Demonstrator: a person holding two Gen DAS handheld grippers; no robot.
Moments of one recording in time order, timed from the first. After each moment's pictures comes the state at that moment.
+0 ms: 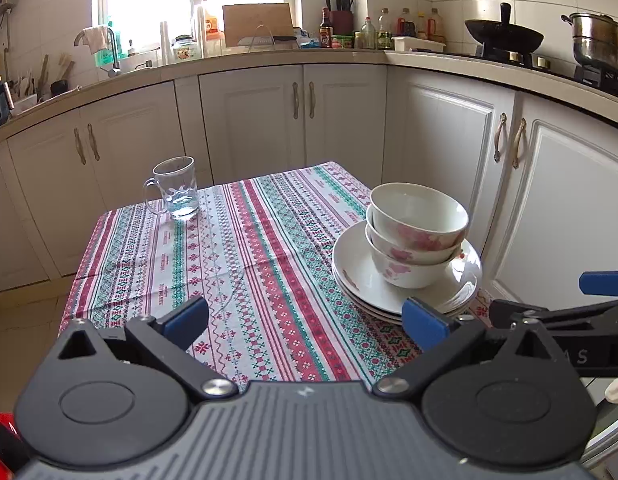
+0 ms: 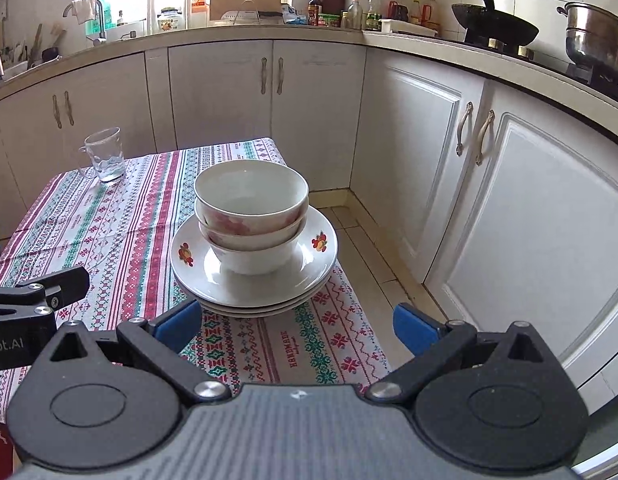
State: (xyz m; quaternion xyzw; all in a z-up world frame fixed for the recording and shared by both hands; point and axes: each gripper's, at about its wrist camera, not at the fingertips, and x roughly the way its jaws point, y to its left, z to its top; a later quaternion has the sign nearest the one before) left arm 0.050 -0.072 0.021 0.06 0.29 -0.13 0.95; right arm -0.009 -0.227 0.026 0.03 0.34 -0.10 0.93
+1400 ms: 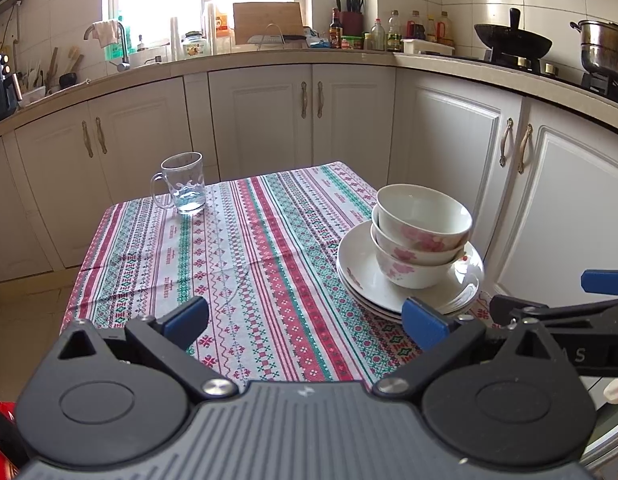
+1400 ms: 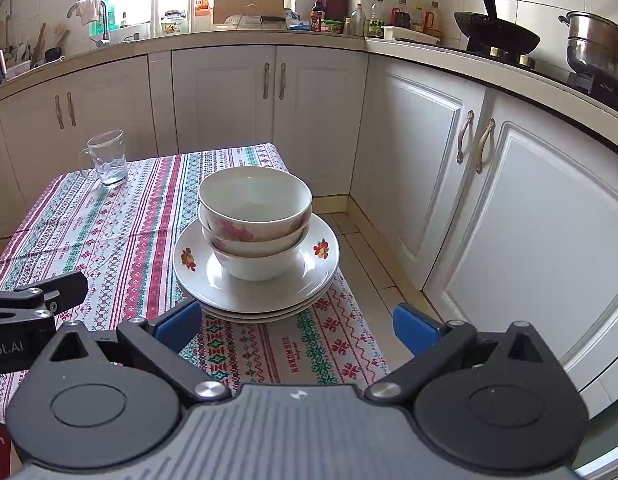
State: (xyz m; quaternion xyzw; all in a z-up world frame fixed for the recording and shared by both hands) left arm 0.046 -0.069 0.023 0.05 0.29 -0.11 0.95; right arm -0.010 -0.223 0.030 0.03 0.33 -0.10 0.94
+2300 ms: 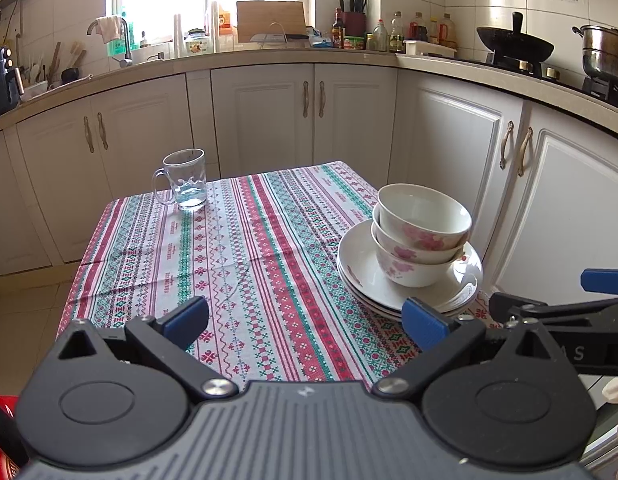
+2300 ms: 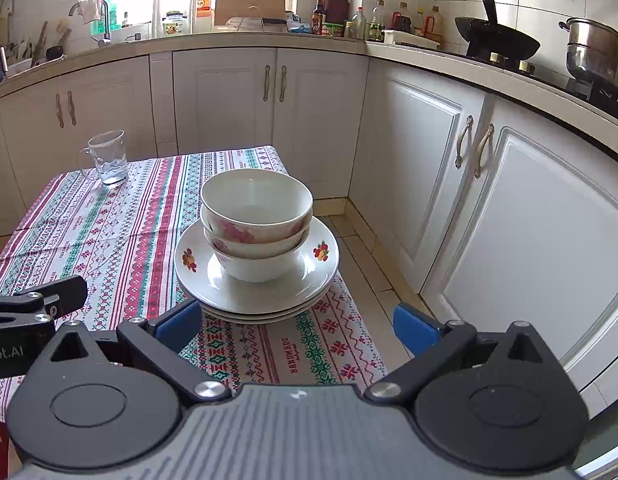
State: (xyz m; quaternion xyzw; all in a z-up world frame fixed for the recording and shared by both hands) left arm 0.043 -0.066 0.022 0.04 0.29 -0.11 0.95; right arm -0.012 -0.221 0.032 0.02 0.33 -0.10 0.94
